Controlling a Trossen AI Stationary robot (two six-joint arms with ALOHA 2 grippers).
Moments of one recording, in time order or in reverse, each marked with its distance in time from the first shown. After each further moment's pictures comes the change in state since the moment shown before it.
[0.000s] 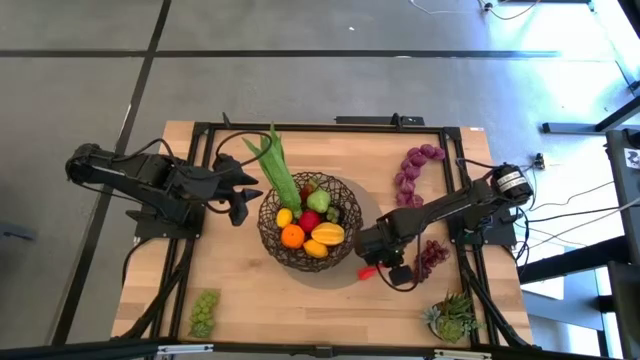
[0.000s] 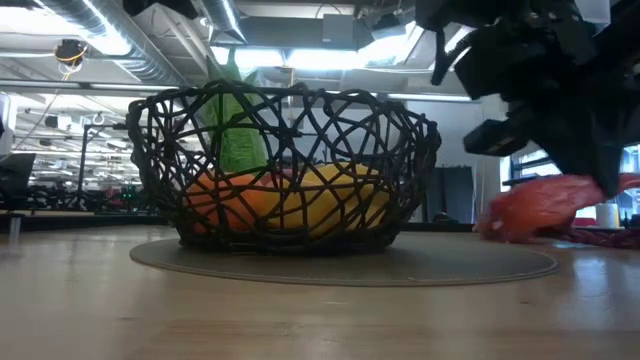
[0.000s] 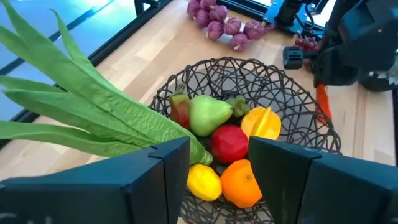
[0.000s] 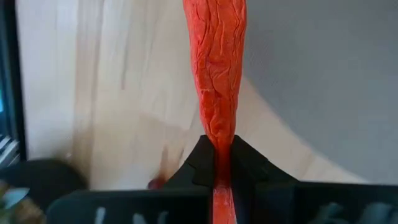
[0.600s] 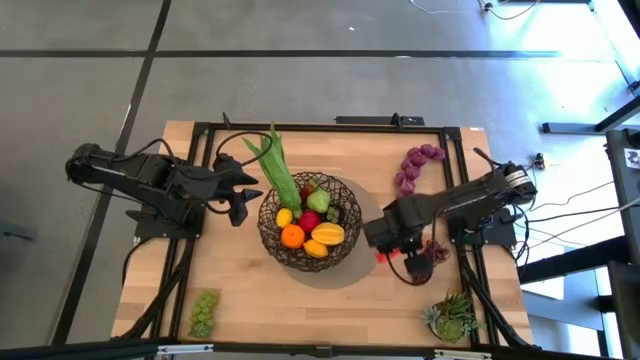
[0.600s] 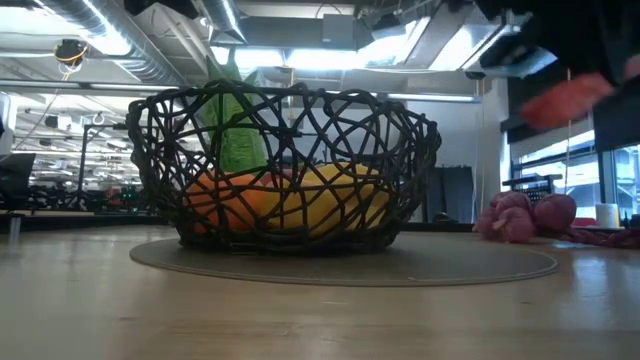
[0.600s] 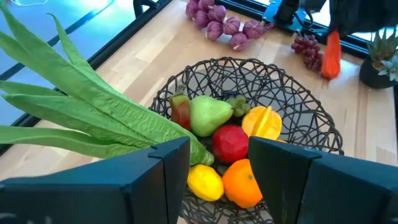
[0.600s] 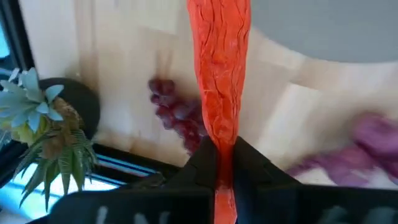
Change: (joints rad) left arm 0.000 0.000 0.000 0.001 0.000 0.021; right arm 0.004 -0.031 0.343 -0.614 0.126 0.025
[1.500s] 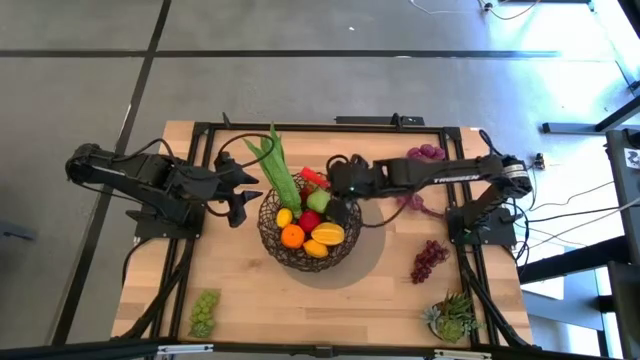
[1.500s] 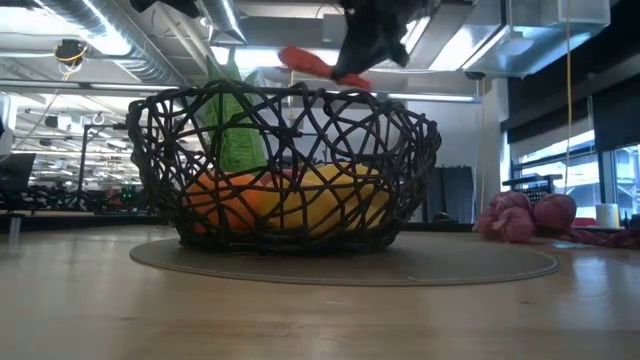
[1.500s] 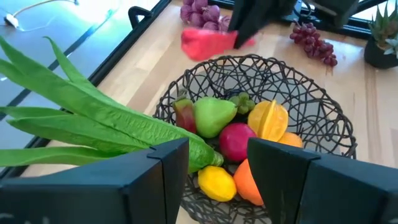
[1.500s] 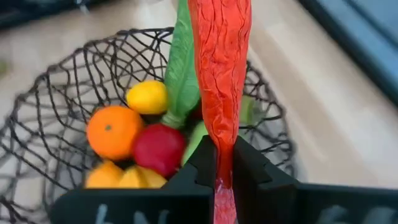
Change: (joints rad) left arm 0.000 0.000 0.000 0.001 0.000 0.127; right arm -0.276 -0.003 0.037 0.846 0.465 0.313
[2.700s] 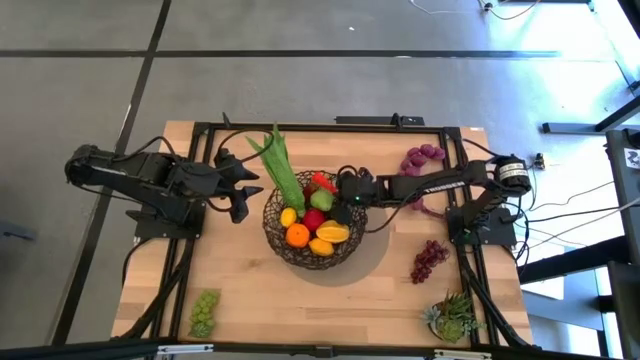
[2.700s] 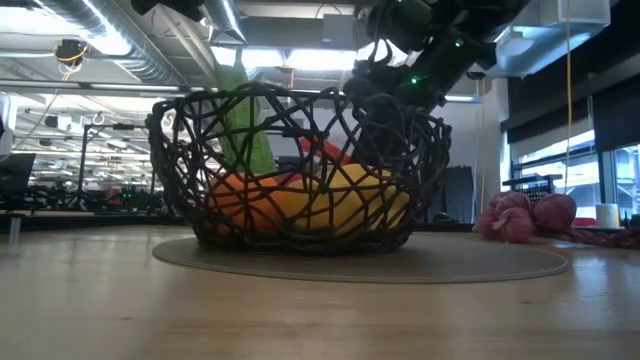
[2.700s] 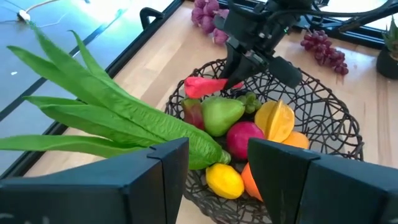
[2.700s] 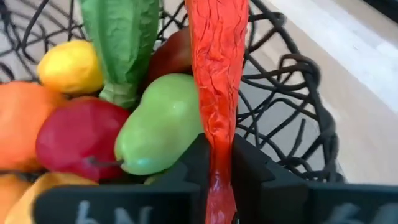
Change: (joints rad) left arm 0.039 0.000 0.000 0.009 -0.005 -0.008; right arm -0.061 0.000 -0.496 0.536 0.027 0.068
